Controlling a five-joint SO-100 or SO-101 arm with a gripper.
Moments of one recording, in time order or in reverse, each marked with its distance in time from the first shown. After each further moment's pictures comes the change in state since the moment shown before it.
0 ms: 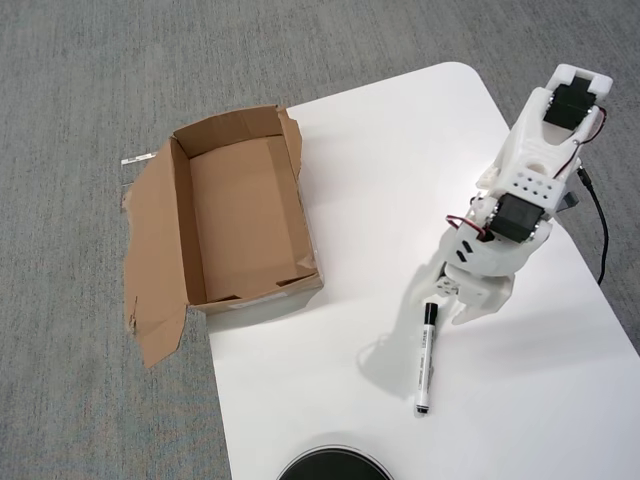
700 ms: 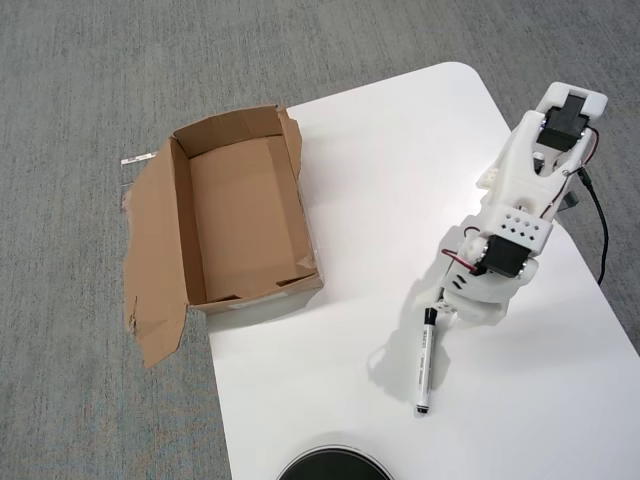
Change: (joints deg) arm -3.0 -11.3 0.0 -0.5 0.2
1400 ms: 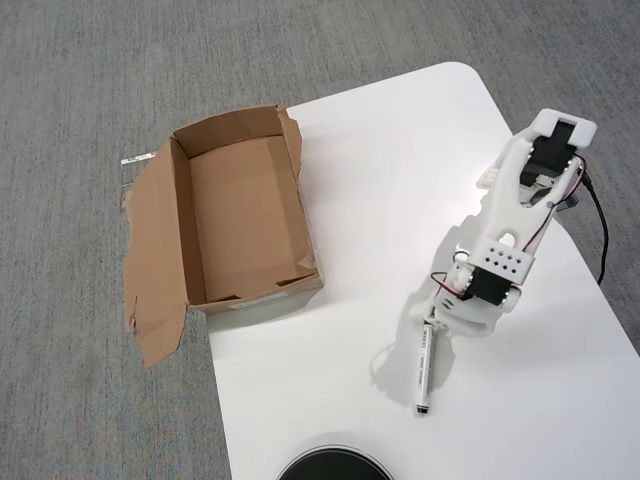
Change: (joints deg) arm -0.2 -12.8 -6.1 -0.2 -0.2
